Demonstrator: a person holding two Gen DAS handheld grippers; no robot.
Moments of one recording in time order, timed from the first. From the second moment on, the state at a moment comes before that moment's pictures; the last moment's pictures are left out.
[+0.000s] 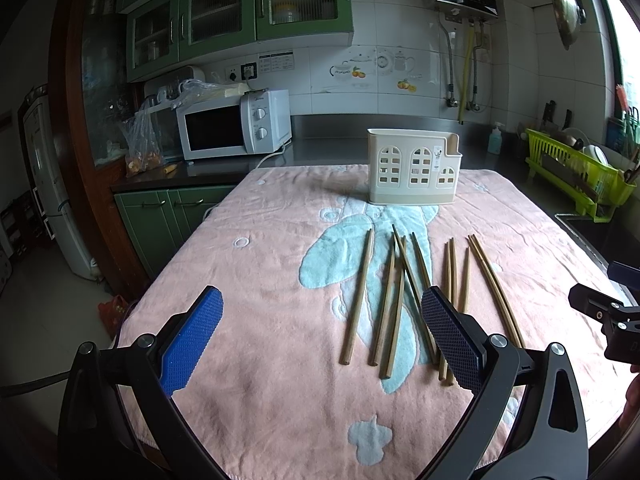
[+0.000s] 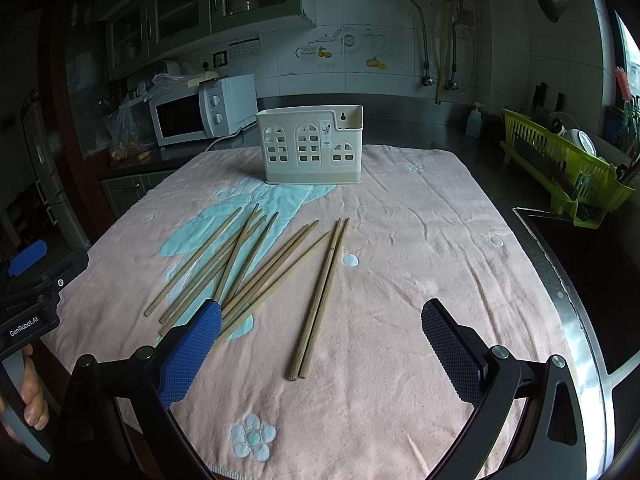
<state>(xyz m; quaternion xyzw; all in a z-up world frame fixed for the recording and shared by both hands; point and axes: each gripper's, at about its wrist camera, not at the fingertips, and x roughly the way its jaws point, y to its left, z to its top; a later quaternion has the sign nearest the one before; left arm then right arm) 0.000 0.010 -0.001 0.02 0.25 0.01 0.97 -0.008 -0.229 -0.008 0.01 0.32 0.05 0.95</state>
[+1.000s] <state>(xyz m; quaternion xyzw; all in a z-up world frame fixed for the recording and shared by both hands) 0.015 0.023 -0.008 0.01 0.27 0.01 0.96 0.000 -0.232 -0.017 0.01 0.33 0.04 0.94</state>
